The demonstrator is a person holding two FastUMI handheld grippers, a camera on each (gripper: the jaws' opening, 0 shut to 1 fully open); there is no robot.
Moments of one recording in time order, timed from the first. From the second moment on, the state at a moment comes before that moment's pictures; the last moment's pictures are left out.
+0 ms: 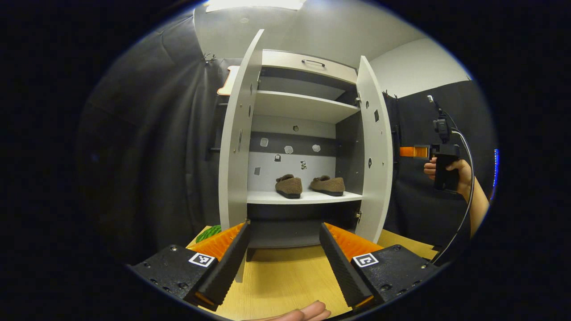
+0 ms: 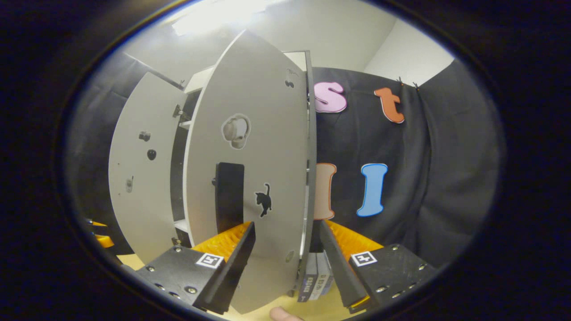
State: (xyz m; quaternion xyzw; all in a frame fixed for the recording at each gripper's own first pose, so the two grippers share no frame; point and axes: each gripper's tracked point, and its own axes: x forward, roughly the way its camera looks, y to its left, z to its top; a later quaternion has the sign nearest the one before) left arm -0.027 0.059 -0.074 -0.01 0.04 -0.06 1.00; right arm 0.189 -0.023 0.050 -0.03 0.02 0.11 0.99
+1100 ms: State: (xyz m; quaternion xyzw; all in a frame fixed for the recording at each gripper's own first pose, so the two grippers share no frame) left arm -0.037 0.211 -0.067 -0.01 0.05 0.09 0.99; right arm 0.131 0.006 0.013 0.01 0.02 0.14 0.99
